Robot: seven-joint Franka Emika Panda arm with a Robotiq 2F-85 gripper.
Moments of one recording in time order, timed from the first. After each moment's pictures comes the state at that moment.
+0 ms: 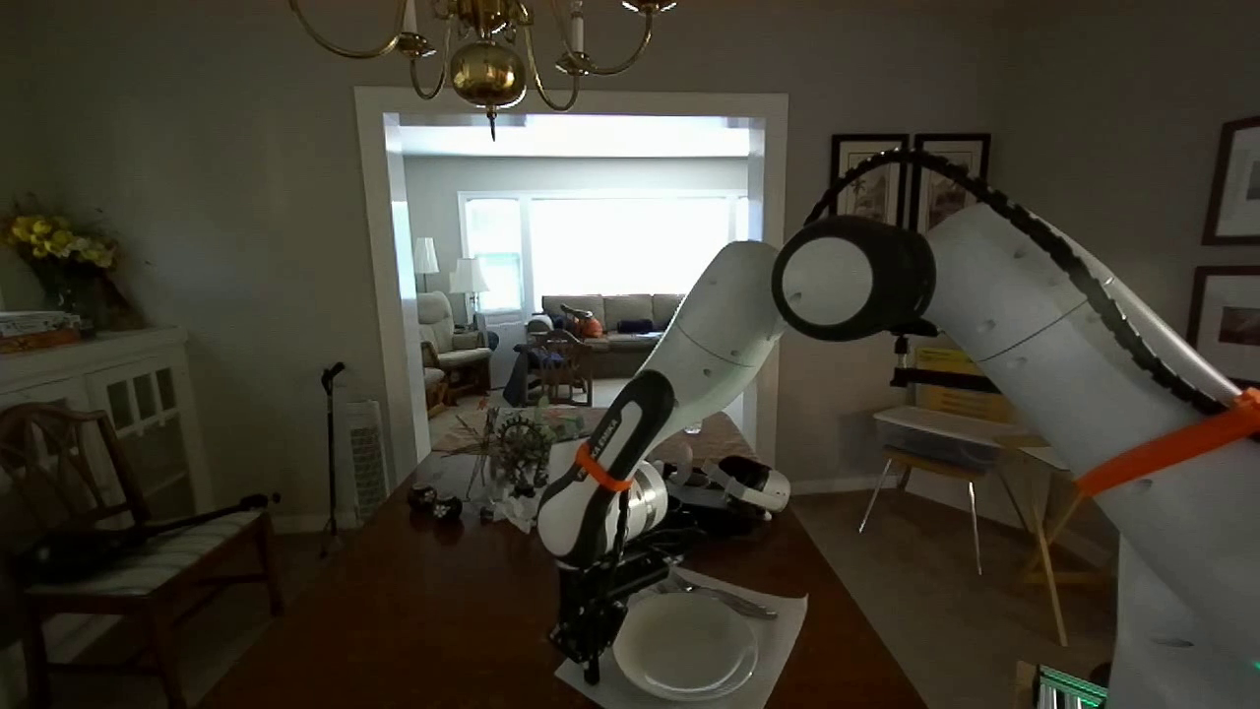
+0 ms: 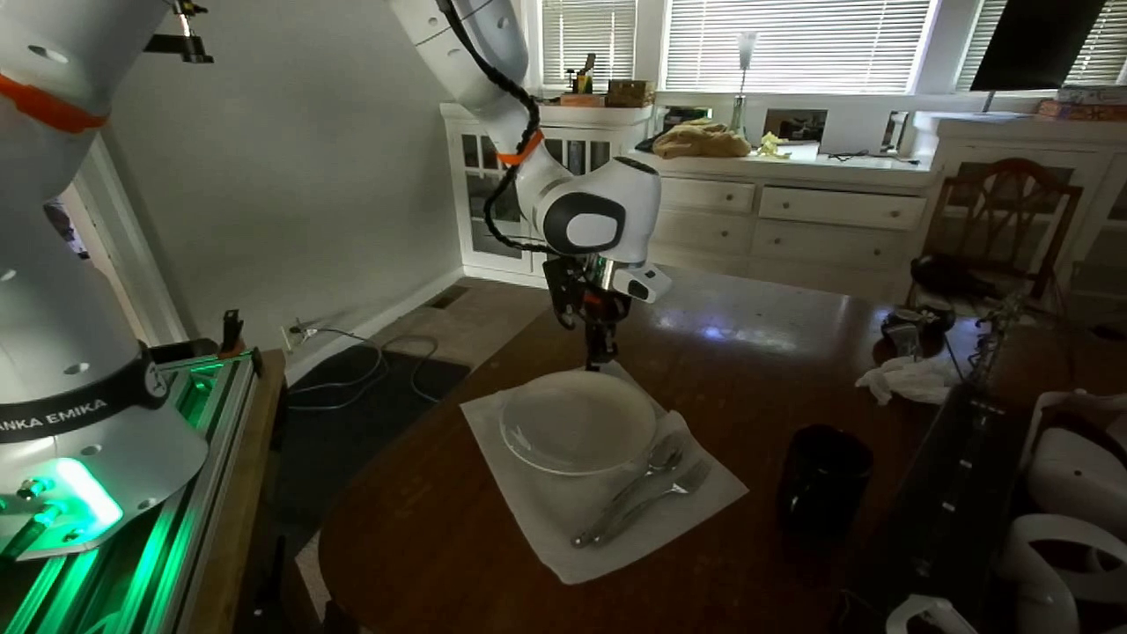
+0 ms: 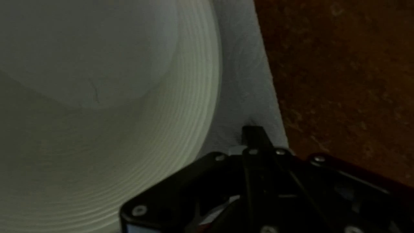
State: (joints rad) arm 0.07 0.73 0.02 -1.87 0.13 2.50 0.19
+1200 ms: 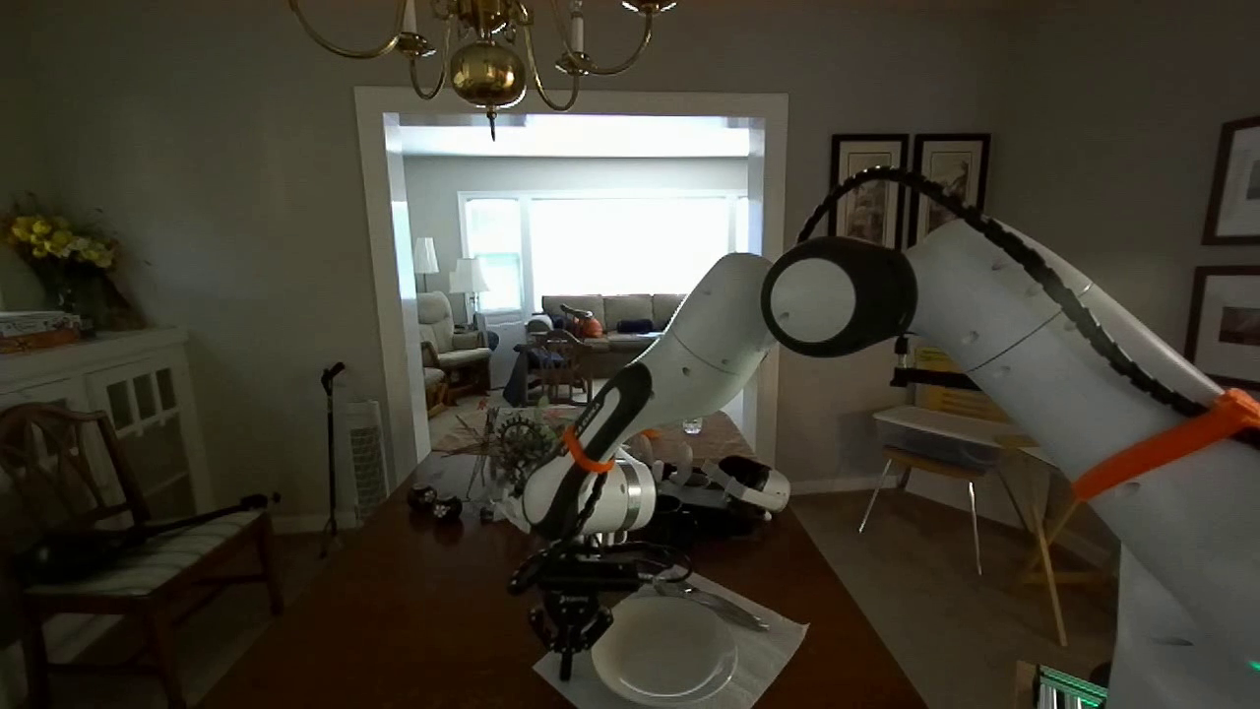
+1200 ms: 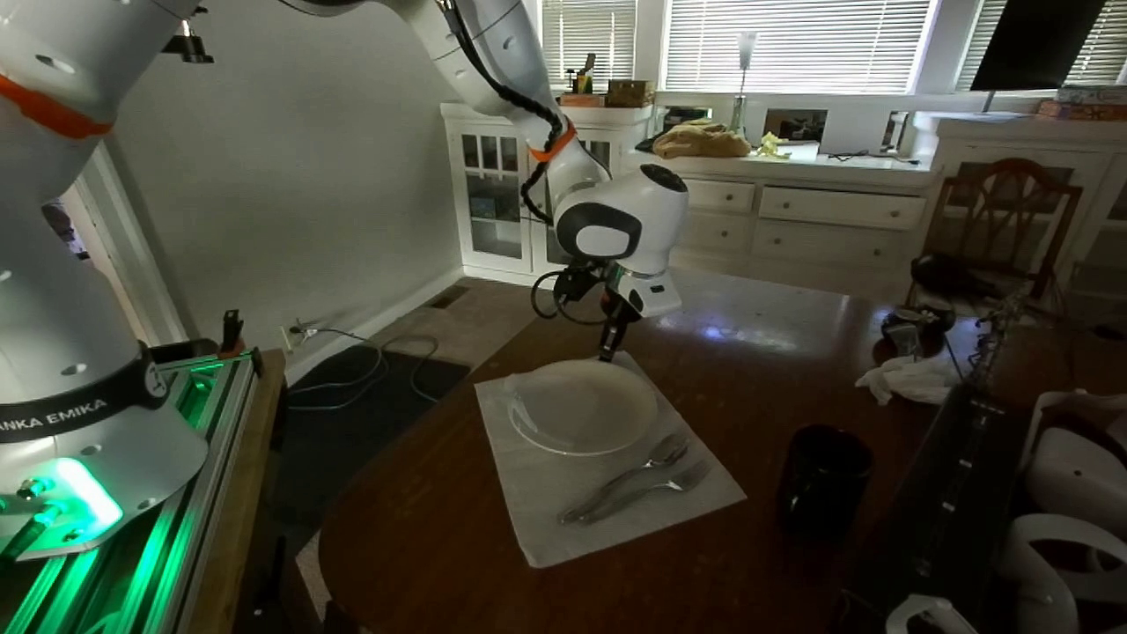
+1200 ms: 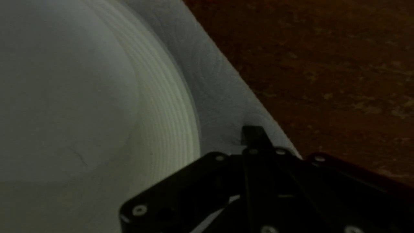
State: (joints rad) arm 0.03 0.79 0.03 -1.77 0.40 2.47 0.43
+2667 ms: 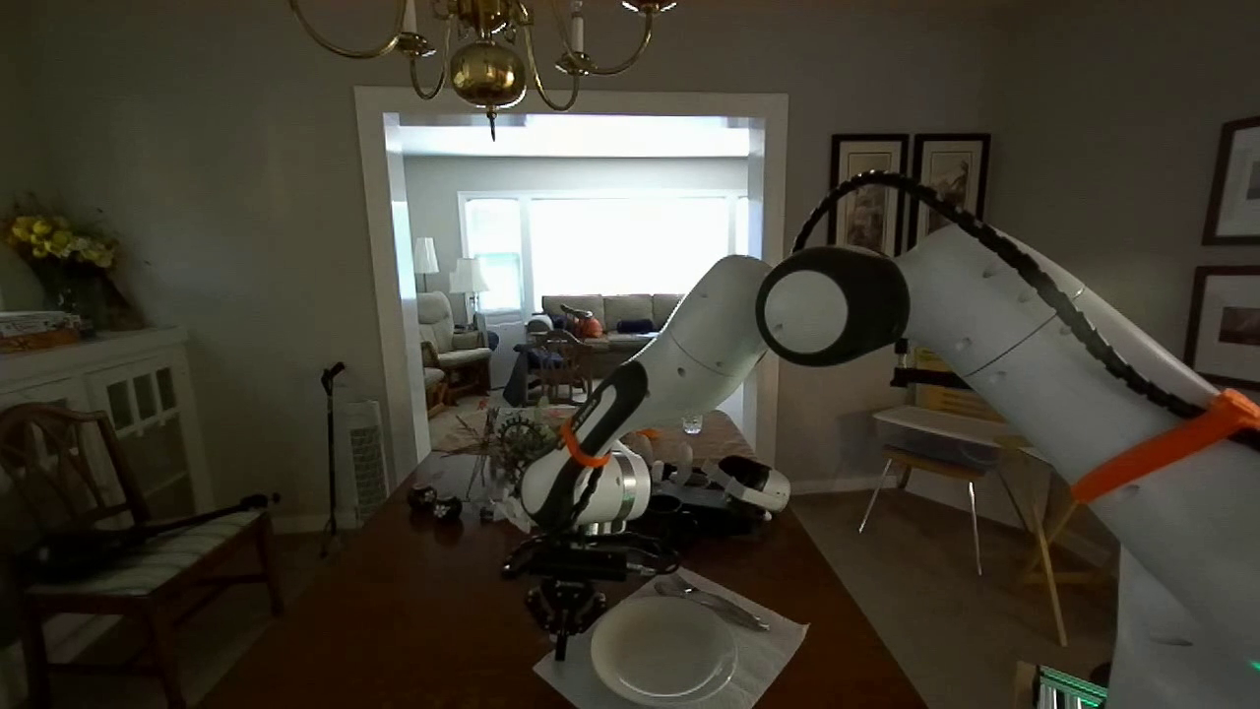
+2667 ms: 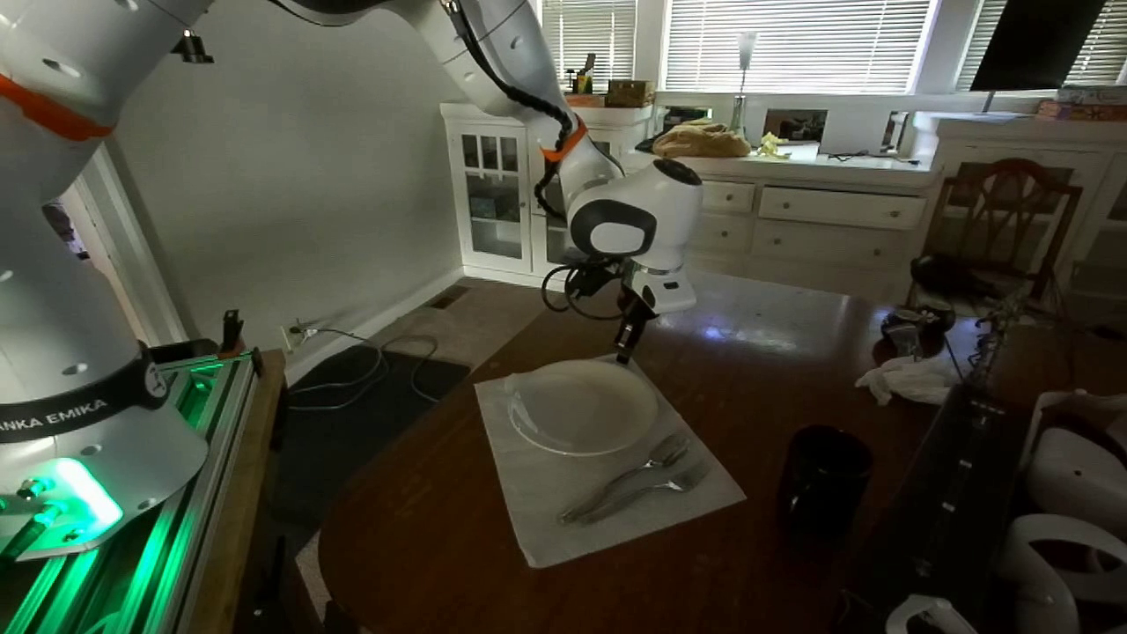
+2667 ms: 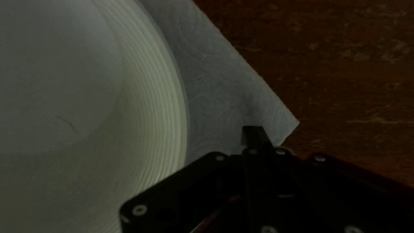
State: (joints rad) arm 0.05 0.82 0.00 -1.70 0.40 2.46 0.53
